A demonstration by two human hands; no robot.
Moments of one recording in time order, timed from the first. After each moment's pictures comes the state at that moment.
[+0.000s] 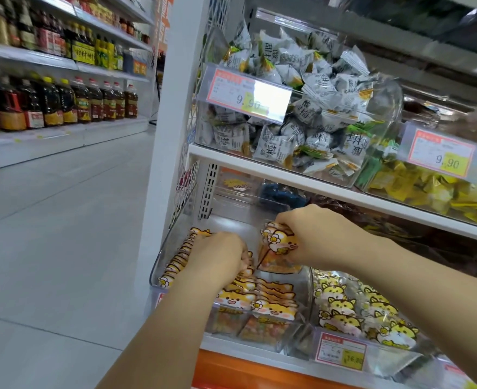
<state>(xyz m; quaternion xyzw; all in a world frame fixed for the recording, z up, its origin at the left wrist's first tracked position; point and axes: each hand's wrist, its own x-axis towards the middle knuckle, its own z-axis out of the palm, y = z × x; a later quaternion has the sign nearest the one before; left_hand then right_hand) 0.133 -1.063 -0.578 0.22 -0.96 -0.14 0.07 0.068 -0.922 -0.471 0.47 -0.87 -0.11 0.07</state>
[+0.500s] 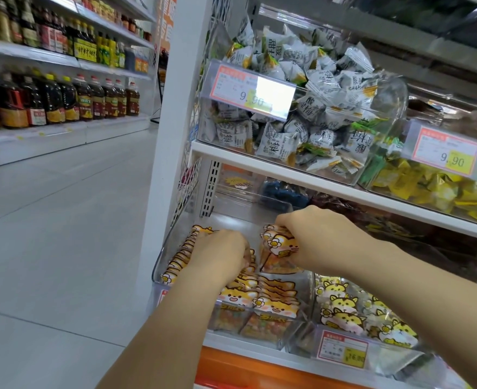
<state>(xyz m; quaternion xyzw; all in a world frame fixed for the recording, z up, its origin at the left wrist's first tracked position) 0.134 -1.062 -0.581 0.21 -0.96 -0.13 0.11 0.076 -0.920 -0.476 0.48 -0.86 -0.15 0.10</state>
